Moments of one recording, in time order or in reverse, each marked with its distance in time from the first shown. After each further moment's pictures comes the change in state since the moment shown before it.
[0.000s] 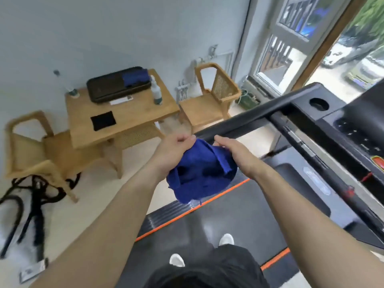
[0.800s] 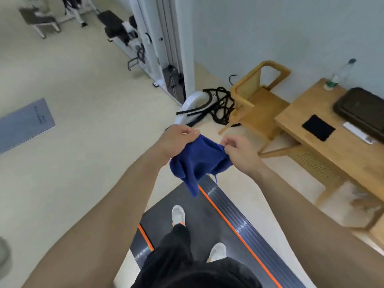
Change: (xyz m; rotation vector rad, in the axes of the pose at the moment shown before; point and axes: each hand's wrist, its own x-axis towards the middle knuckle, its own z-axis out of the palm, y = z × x) left_hand -0.315 -0.181 -0.282 -0.246 1.152 -0.423; right_hand 0.066 -0.028 0.491 -0.591 -1.043 -0.452
